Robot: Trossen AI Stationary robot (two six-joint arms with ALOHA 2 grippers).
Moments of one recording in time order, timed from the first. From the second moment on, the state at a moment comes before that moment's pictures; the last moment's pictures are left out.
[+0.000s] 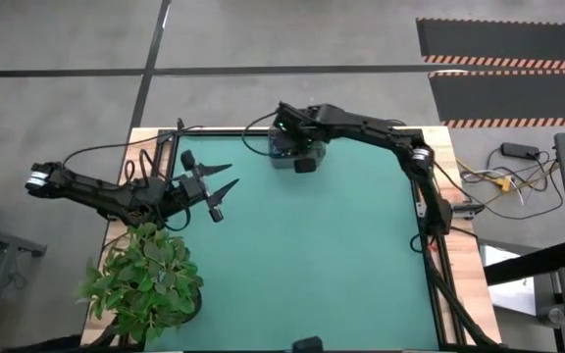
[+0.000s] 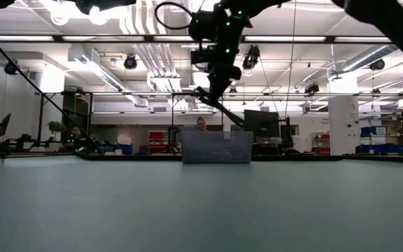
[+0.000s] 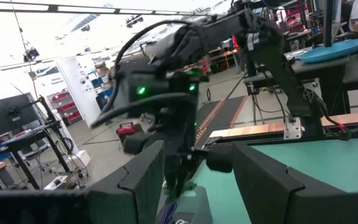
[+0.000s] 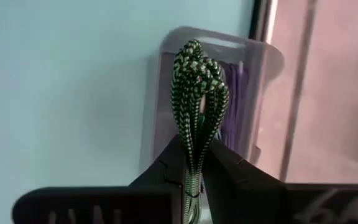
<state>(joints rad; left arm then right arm) -0.20 0.79 0.56 0.40 -0.67 0.40 -0.39 2.12 2.08 -1.12 0.15 -0.61</state>
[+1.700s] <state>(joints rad) -0.20 0.80 0.55 0.40 -0.67 0.40 -0.45 2.27 2.20 -1.14 0.02 -0.65</state>
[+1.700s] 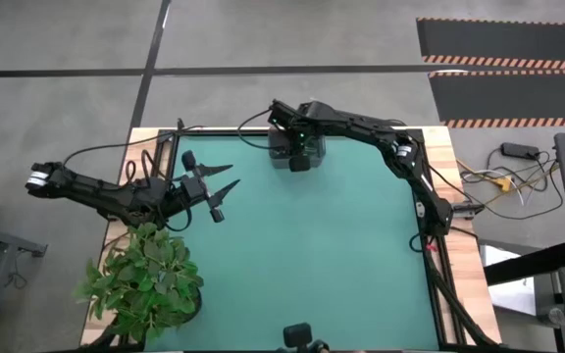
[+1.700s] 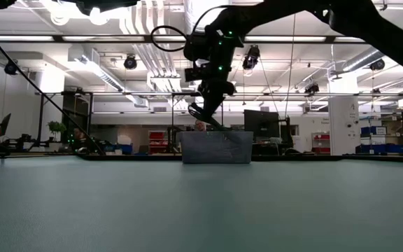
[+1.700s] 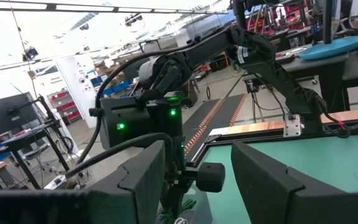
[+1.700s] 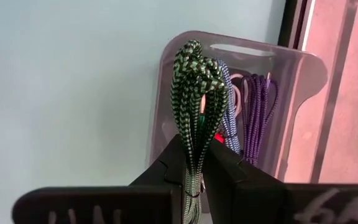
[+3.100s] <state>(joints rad) -0.20 0.80 0.55 0.40 -0.67 0.40 -0.49 2.27 2.04 -0.96 0.02 -0.60</state>
